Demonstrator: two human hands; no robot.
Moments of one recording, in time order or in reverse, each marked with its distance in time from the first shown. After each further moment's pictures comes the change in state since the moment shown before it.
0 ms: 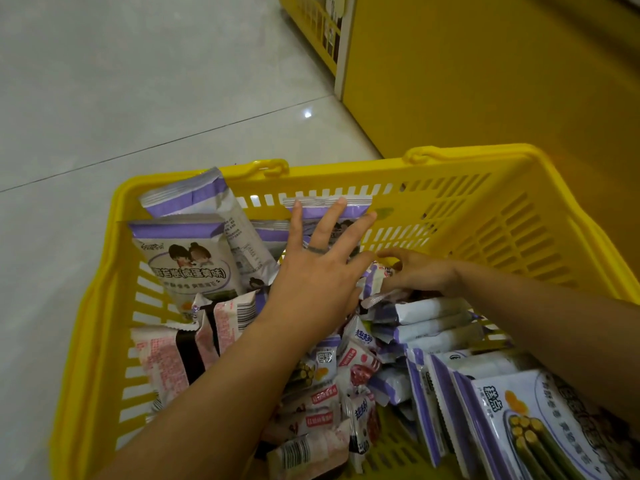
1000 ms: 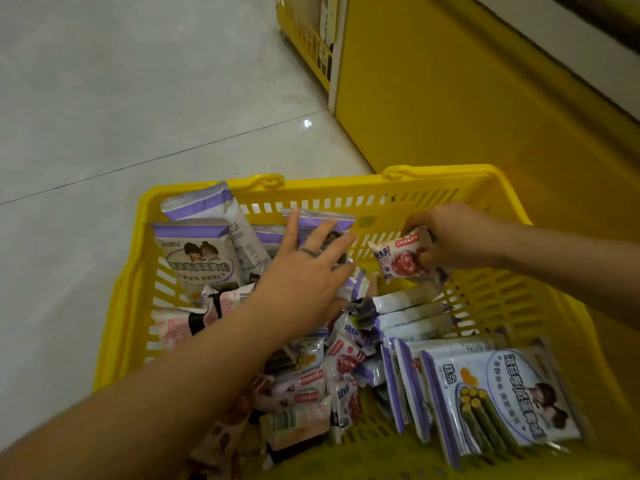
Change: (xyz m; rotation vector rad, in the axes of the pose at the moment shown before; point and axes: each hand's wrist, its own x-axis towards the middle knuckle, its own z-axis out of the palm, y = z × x) left_hand -0.008 -0.004 -0.023 0.096 -0.205 0.151; right_hand -0.116 -0.063 -0.039 -1.028 0.369 -0.186
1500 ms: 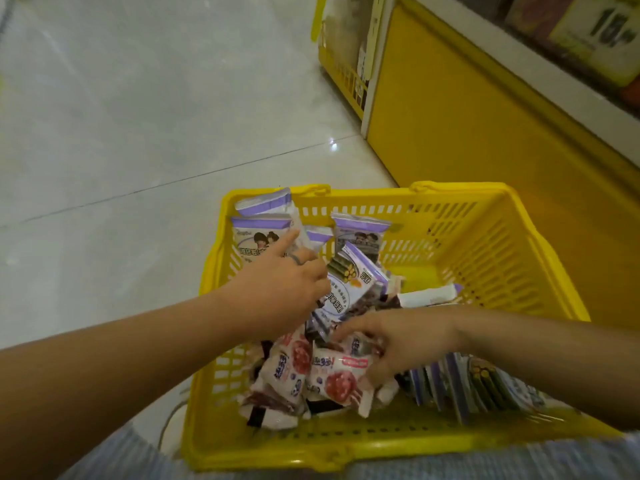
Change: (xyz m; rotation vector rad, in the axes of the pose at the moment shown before) left_hand -0.096 -0.036 -0.050 0.086 -0.051 0.126; right_hand -0.068 -0.112 0.035 0.369 -0.606 -0.447
